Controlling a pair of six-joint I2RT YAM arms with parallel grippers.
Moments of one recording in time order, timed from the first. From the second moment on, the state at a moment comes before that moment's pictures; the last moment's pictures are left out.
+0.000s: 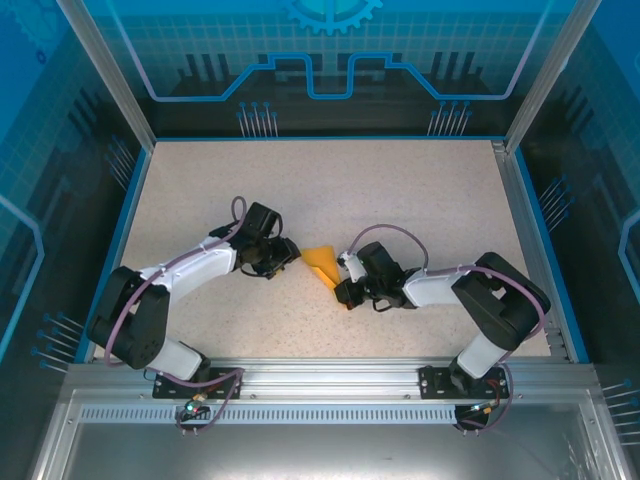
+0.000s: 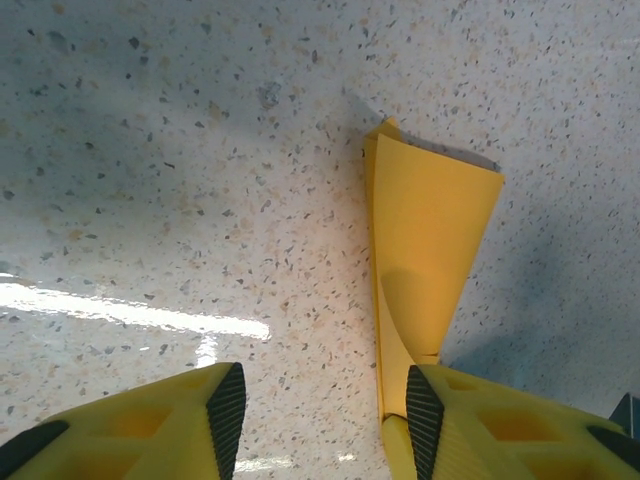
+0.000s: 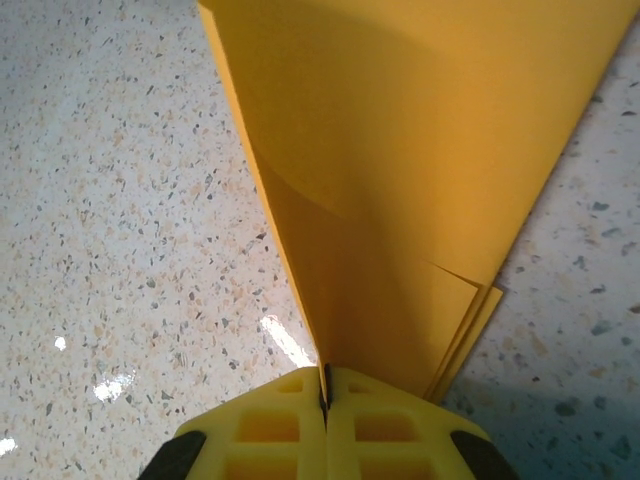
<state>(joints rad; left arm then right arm) -0.43 1.49 0.88 -0.47 0.24 -1.06 0.70 1.64 0.58 0.19 -0.37 0.32</state>
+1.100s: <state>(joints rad) -0.44 1.80 1.03 -0.46 0.38 -1.05 0.86 1.57 0.54 0.21 -0.12 0.01</state>
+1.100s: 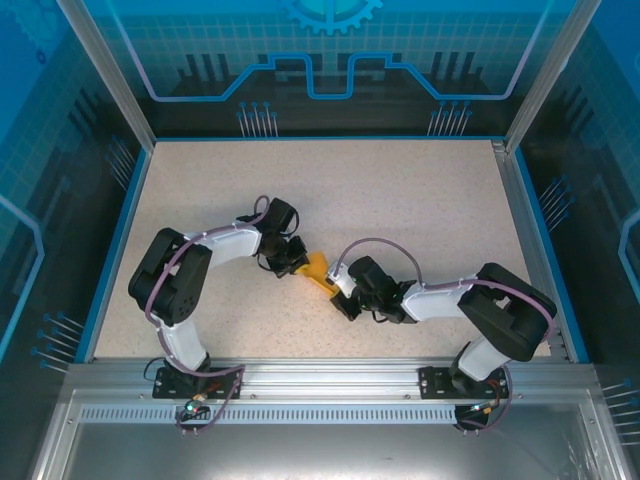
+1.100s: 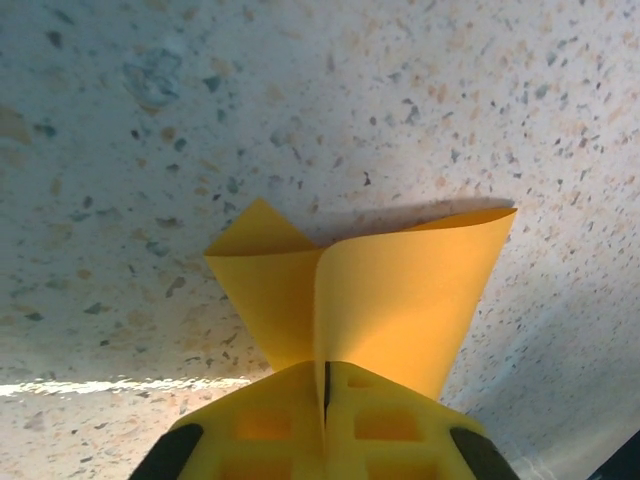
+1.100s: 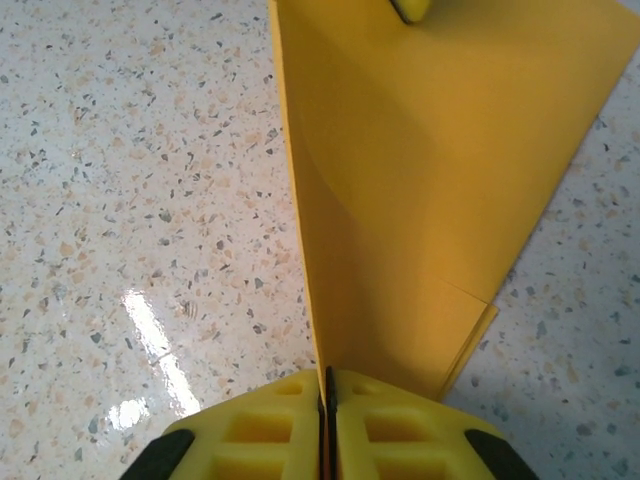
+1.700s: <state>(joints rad) -0.44 1.80 1.03 -0.47 0.38 -1.06 0.90 1.61 0.64 0.12 -0.05 0.01</state>
